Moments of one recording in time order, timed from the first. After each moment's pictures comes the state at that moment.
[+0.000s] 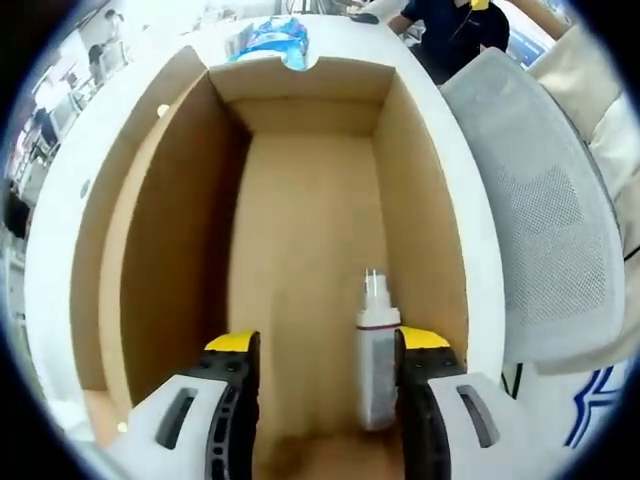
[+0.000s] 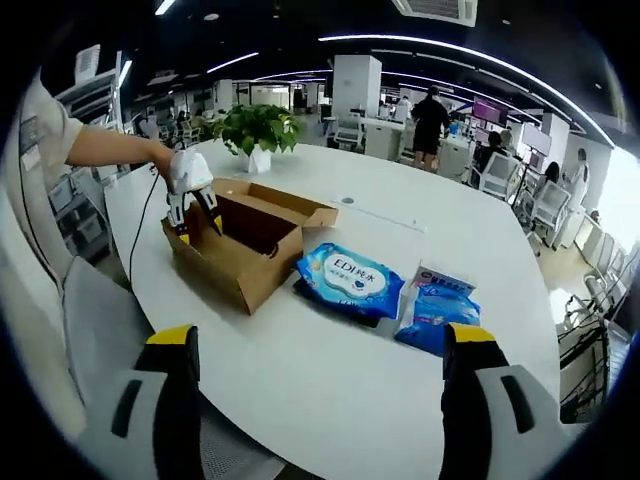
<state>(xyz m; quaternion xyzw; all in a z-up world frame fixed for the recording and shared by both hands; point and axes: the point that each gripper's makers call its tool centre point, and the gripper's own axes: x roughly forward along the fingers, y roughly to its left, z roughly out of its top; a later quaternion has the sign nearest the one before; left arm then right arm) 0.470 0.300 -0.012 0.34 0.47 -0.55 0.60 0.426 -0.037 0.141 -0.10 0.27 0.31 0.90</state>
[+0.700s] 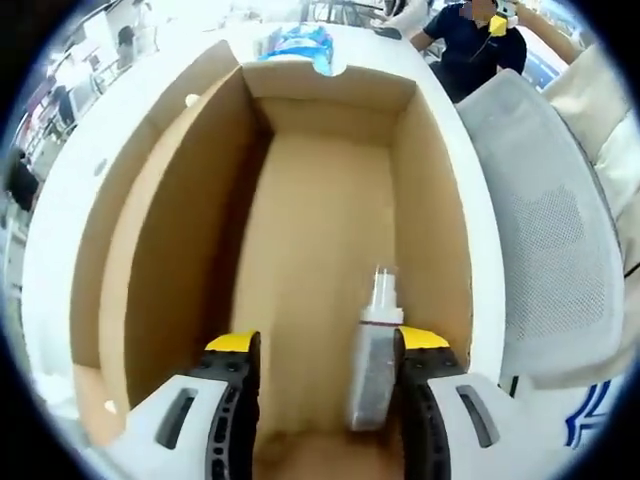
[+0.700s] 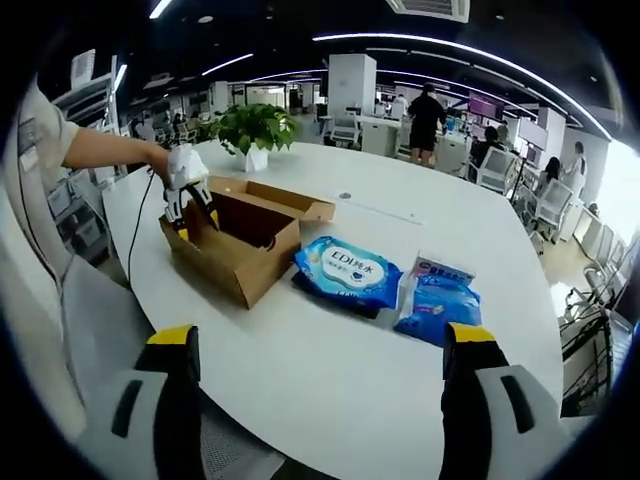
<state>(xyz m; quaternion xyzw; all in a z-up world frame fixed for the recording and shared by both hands) 0.463 0.301 -0.010 0.32 0.48 -0.54 0.62 0.421 -0.046 0.131 -0.10 0.28 0.31 0.90</state>
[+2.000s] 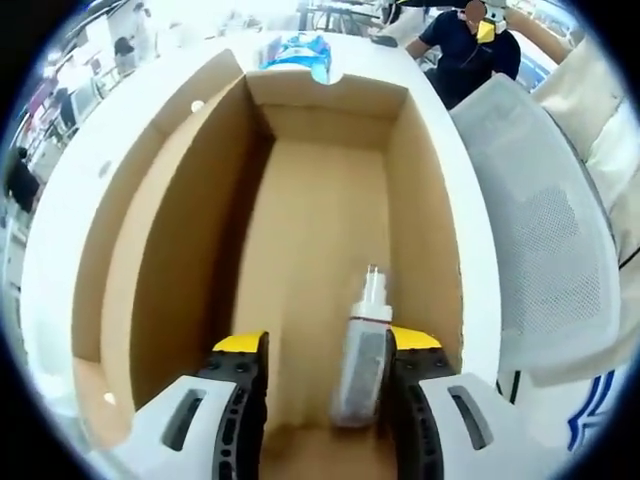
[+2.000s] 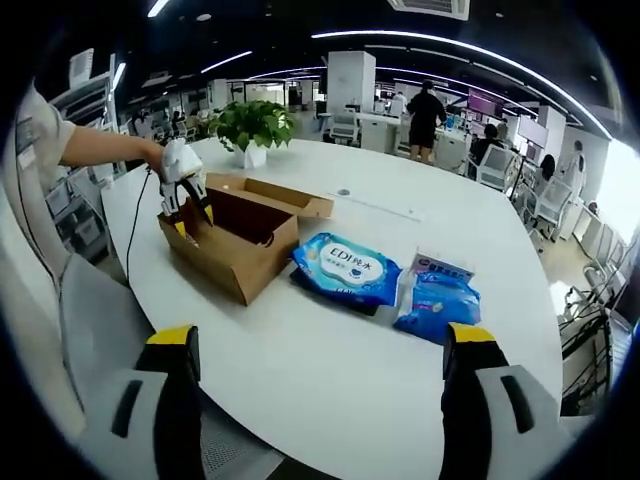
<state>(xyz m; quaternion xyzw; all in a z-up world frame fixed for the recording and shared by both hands) 0.463 0.307 -0.001 0.31 0.46 -0.55 0.63 0.421 -0.045 0.128 -0.11 0.29 0.31 0.90</state>
